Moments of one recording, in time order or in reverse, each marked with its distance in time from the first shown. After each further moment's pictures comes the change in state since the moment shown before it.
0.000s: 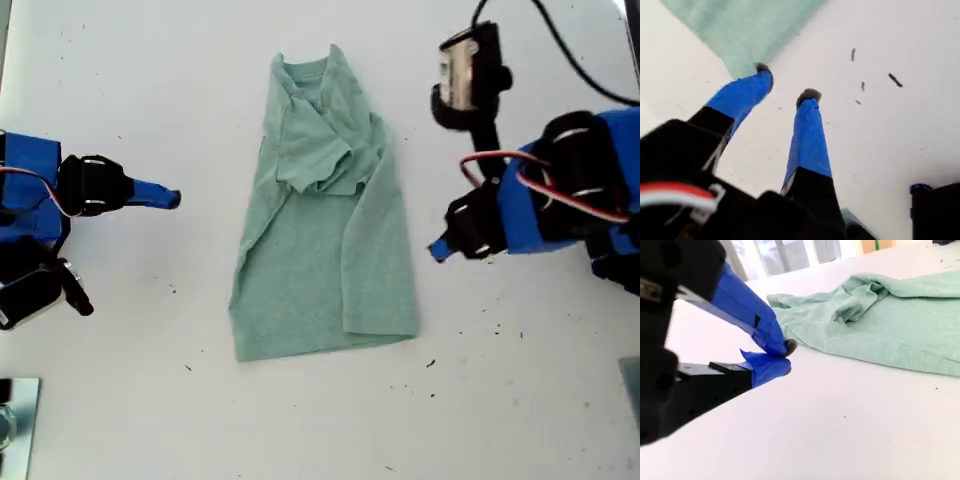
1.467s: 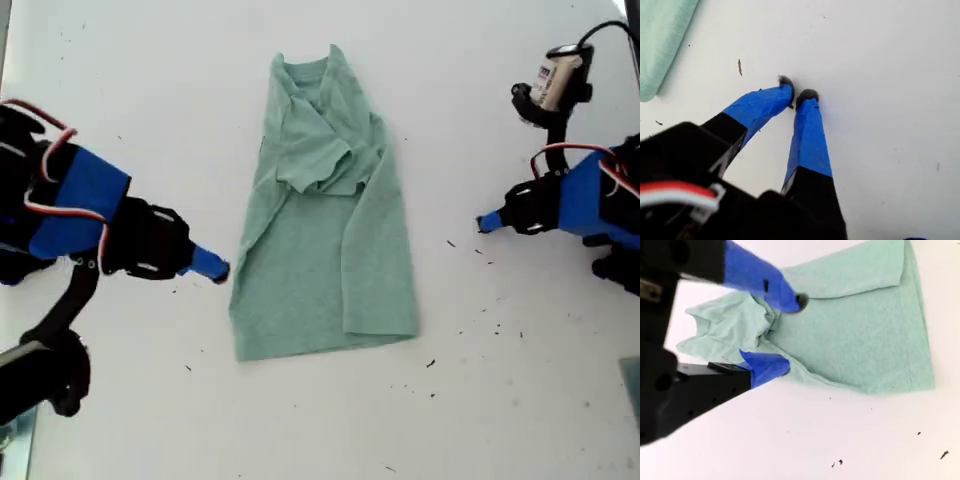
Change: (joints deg) arm 0 22.8 -86.7 -100.1 38.2 -12.7; arm 1 15.7 36.8 59.9 -28.1 -10.9
